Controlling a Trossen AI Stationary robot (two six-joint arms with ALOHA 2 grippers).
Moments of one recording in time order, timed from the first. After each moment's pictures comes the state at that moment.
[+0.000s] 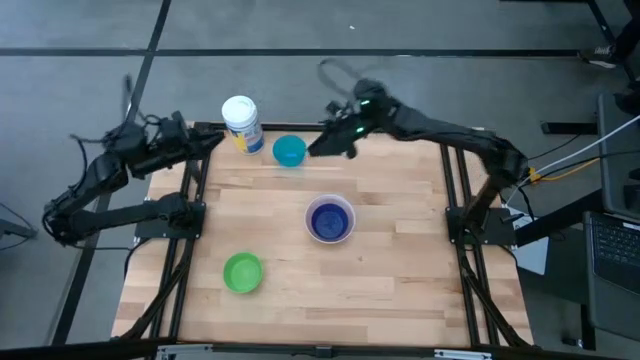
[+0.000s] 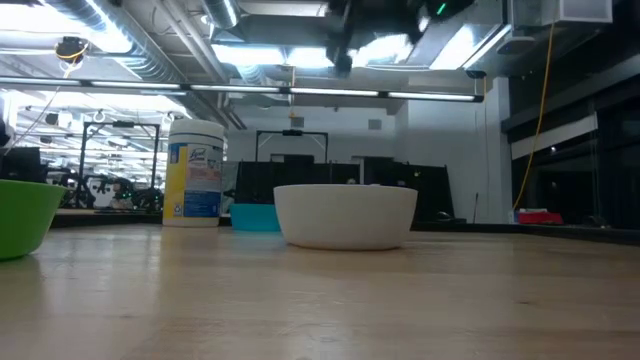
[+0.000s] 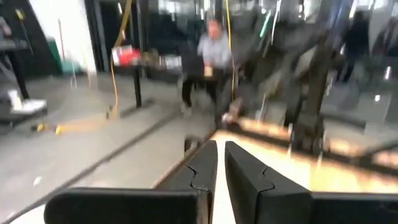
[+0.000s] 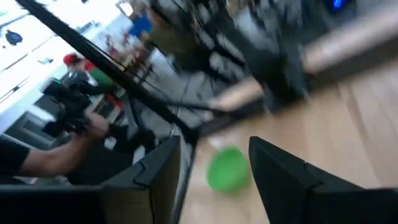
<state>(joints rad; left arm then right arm) 0.46 0.47 0.92 -0.50 -0.04 -0.06 -0.42 1.73 1.53 -0.08 -0.88 0.54</state>
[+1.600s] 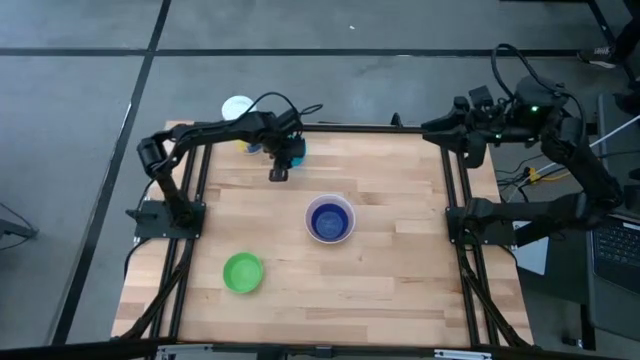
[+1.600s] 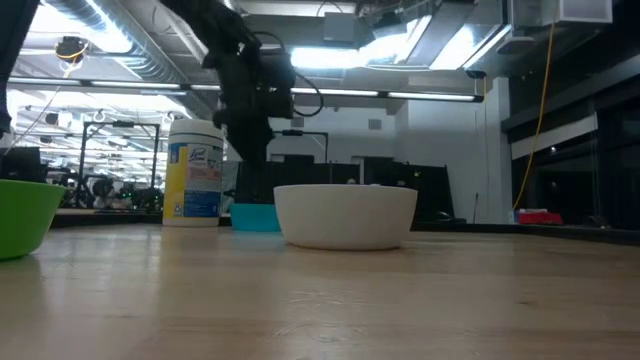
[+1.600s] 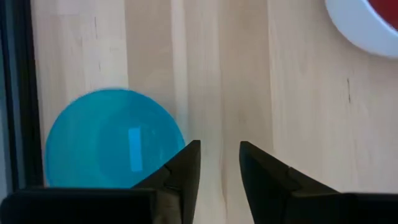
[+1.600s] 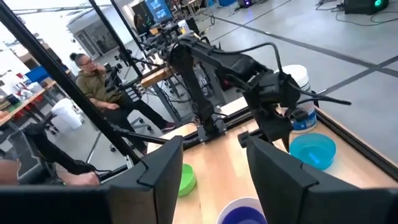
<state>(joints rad) 0.55 1.73 1.30 -0.81 0.13 0.56 -0.43 0.94 1.53 -0.79 -0.40 0.38</state>
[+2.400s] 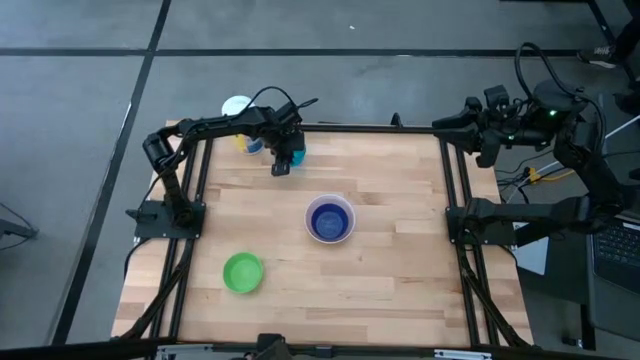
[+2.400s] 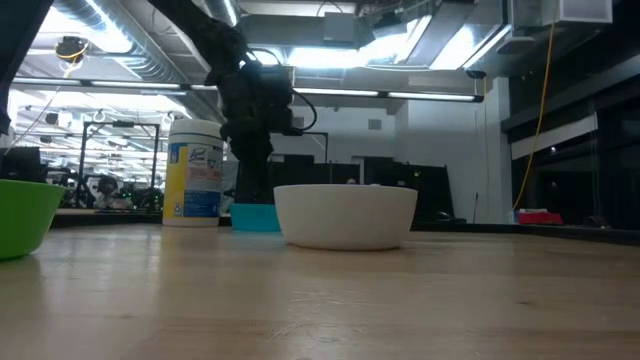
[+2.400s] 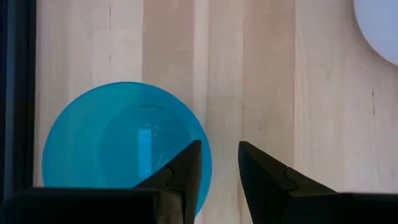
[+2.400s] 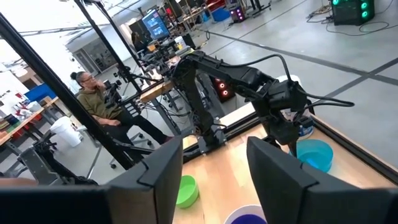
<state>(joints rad) 0.63 1.79 1.30 -0.75 0.20 0.56 -0.43 0.88 1.53 -0.79 -0.35 0.44</state>
